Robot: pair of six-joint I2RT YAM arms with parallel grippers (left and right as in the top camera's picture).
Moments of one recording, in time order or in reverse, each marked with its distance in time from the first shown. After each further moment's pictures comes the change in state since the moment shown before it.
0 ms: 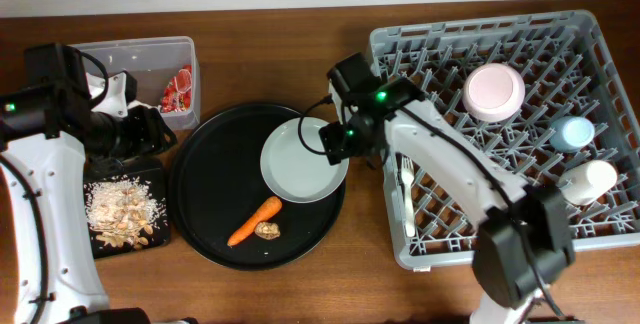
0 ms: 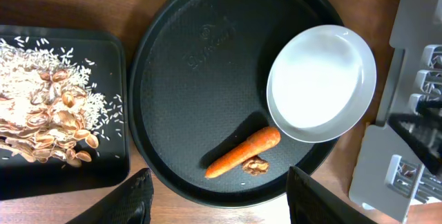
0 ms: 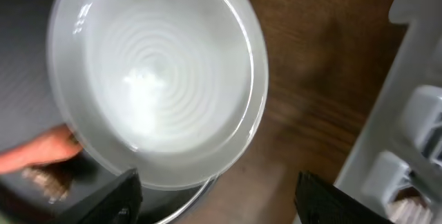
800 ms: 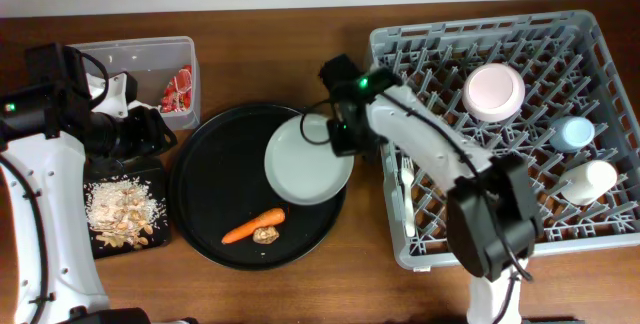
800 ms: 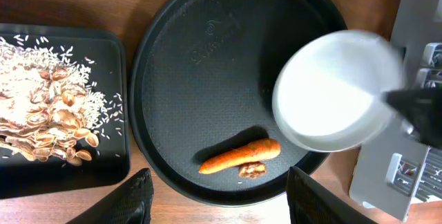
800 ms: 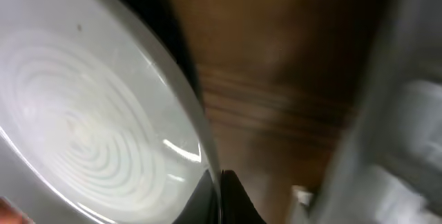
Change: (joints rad) left arm 0.000 0.000 0.000 -0.005 0.000 0.003; right arm -0.017 0.145 0.154 -0.147 0.095 0.105
